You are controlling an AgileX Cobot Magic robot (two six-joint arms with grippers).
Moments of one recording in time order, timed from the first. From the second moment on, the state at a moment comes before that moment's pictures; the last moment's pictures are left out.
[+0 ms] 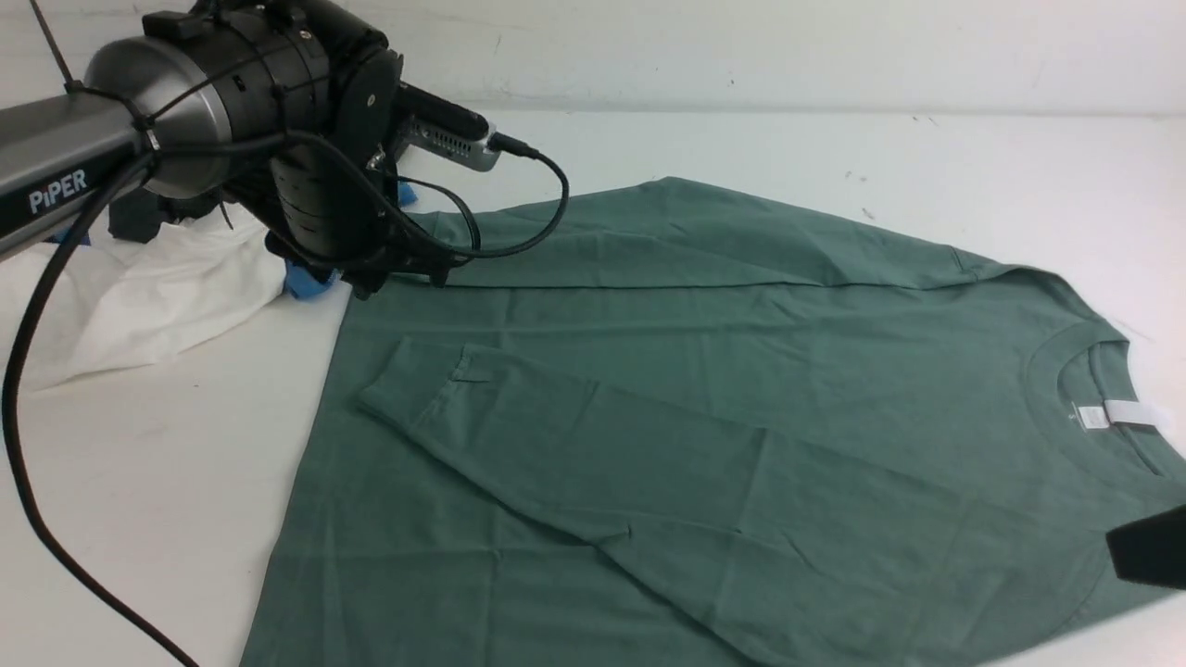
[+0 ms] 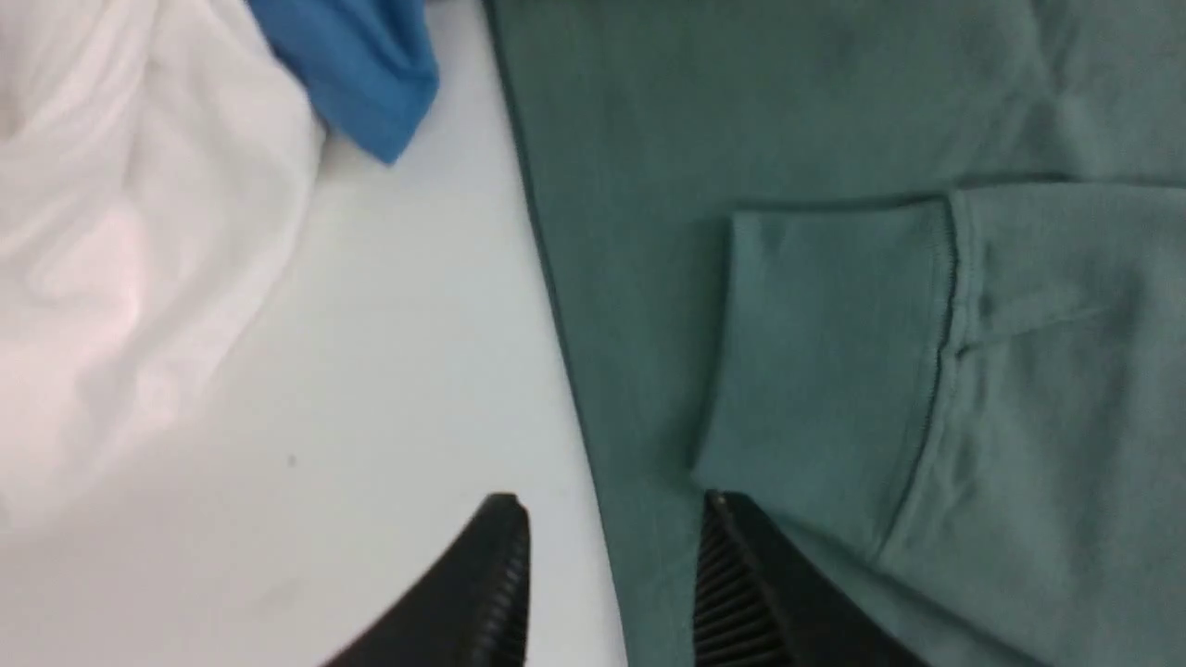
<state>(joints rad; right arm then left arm) -0.04 0.94 -0.84 0.53 1.23 -0.41 -0.34 1.93 -1.66 0.32 1.08 -0.23</state>
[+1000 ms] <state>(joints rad) 0.45 1.74 -0.94 0.09 0.83 -0.03 -0.49 1.26 -0.89 -0.07 0.98 -0.23</state>
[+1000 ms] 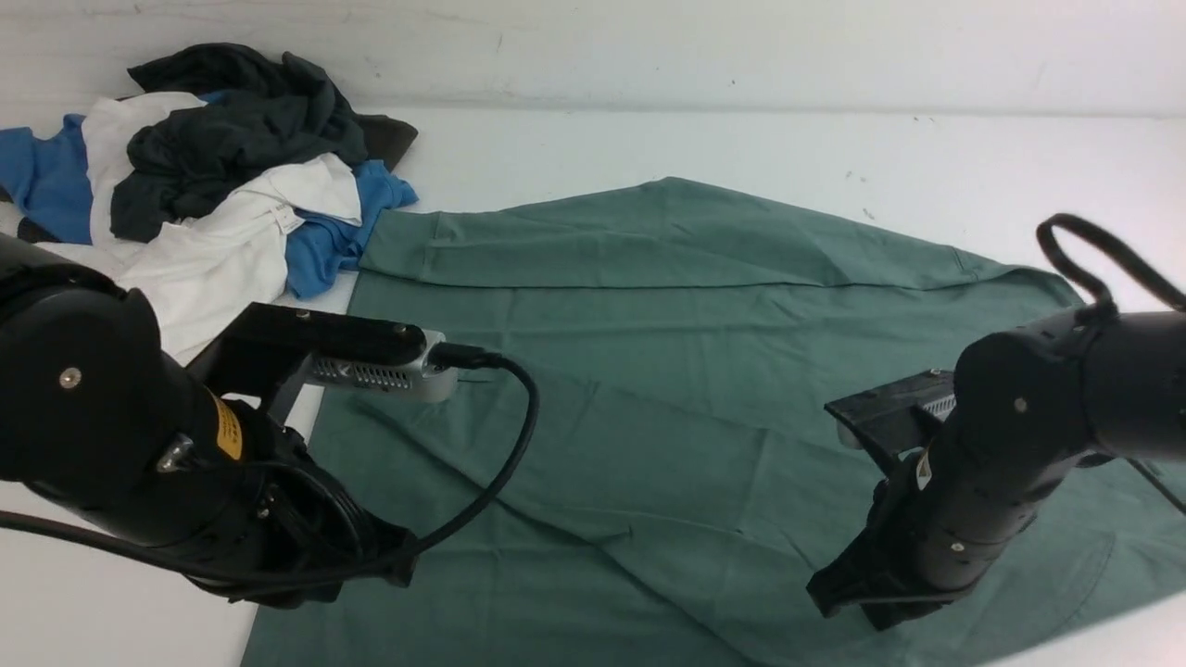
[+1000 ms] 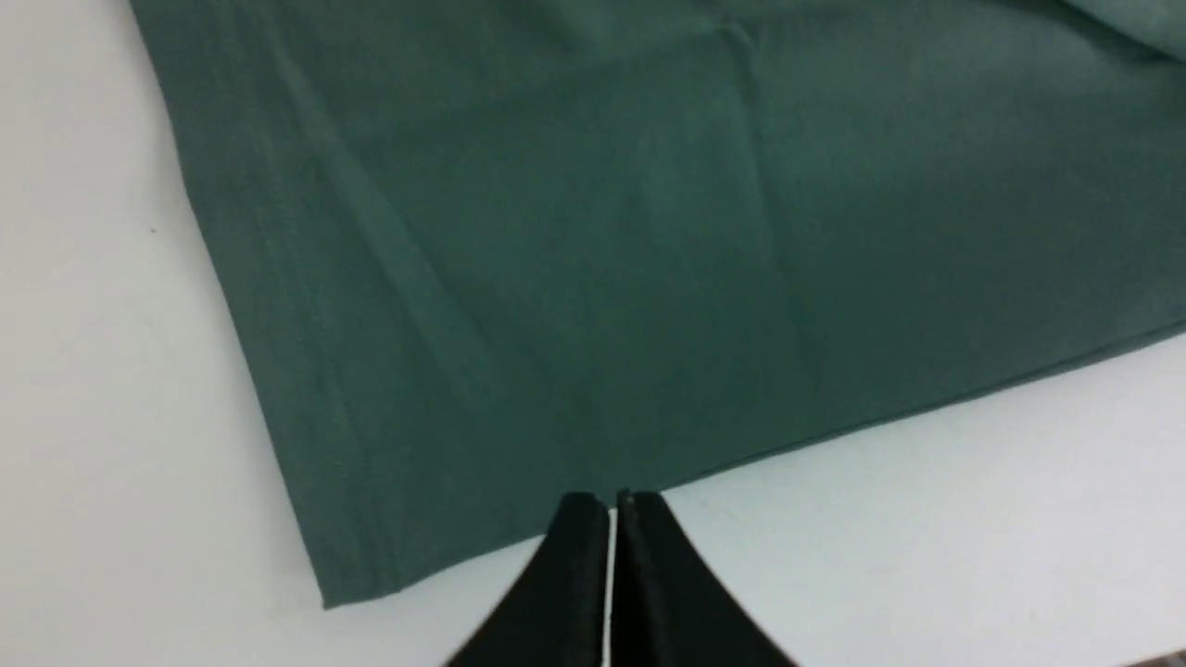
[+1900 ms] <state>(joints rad) 0.45 1.50 -0.59 0.17 0.83 0.02 -0.49 1.25 -0.89 -0.10 0.97 -0.23</state>
